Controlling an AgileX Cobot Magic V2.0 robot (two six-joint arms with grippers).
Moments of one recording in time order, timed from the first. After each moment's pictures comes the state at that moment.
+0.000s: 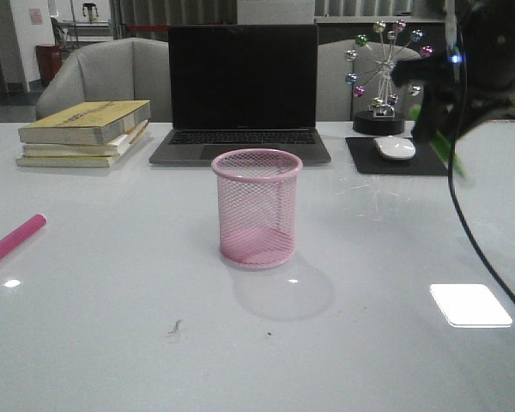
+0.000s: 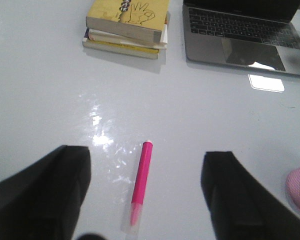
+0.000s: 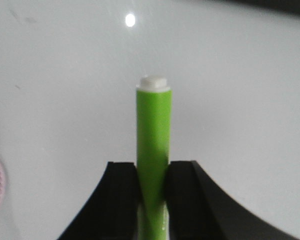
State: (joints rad) left arm -0.04 1.01 -0.75 -0.22 0.34 0.04; right arm 0.11 1.81 -1.40 0.22 0.62 -0.13
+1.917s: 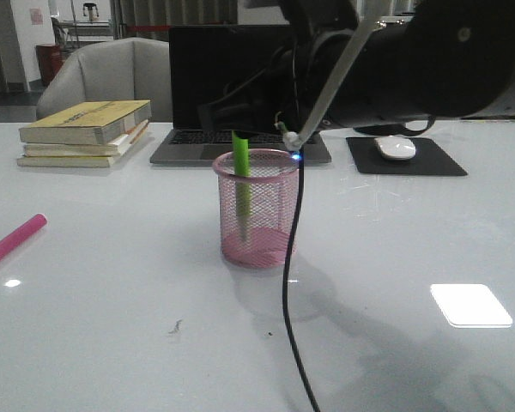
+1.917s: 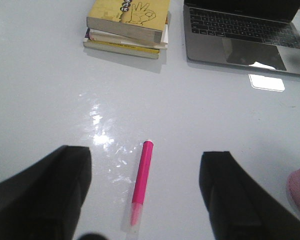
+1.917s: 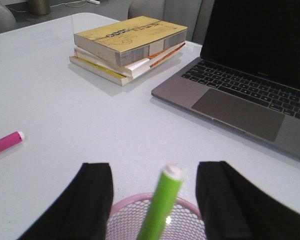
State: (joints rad) left arm -0.04 1.01 -0.75 -0.22 0.34 0.04; right arm 0.61 1.76 -0.89 0.16 -0.62 -0.13
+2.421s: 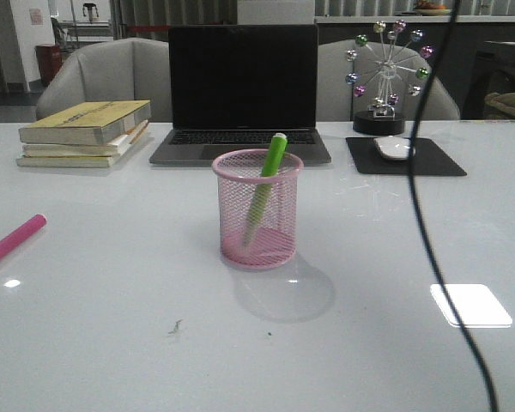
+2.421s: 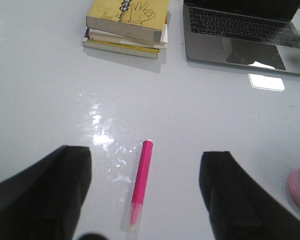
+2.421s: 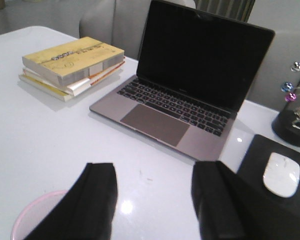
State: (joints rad) left arm -0.04 1.01 -0.75 -0.22 0.34 0.04; right arm 0.41 1.30 -0.89 0.31 -0.10 -0.40
